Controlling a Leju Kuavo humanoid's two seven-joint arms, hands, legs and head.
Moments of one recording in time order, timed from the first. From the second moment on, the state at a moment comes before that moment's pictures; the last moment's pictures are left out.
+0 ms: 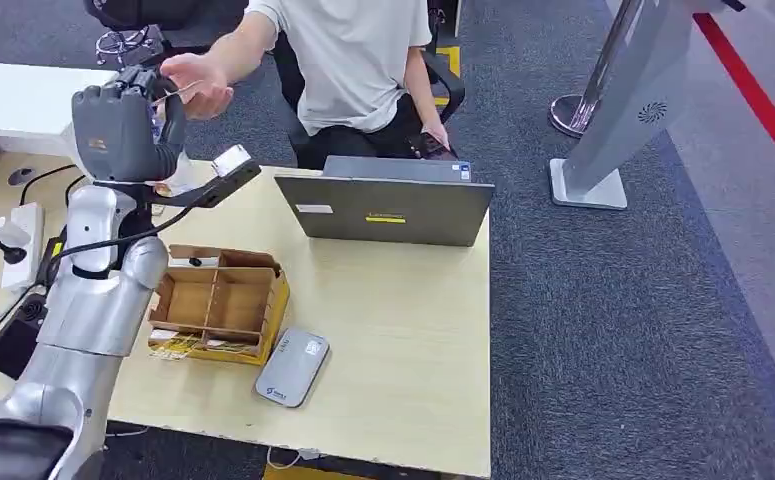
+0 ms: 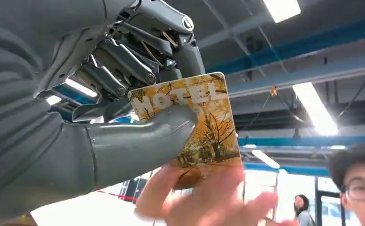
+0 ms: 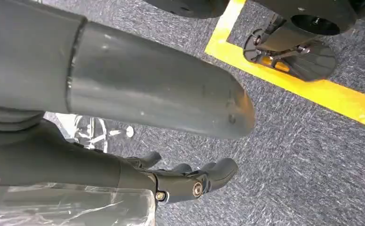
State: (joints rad) left arm -0.69 0.21 -0.26 -1.22 -1.18 0.47 -0.04; right arm -0.12 0.08 -0.63 -0.21 1.13 0.00 0.07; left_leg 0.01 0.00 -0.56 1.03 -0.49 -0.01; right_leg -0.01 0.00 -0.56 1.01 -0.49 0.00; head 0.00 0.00
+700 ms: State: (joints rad) left arm -0.43 0.24 -0.26 -1.45 -1.14 0.43 -0.10; right arm -0.09 0.08 -0.65 -0.21 1.07 -0.03 0.04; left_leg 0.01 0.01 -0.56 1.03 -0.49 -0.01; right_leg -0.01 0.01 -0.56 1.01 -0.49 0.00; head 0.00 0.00
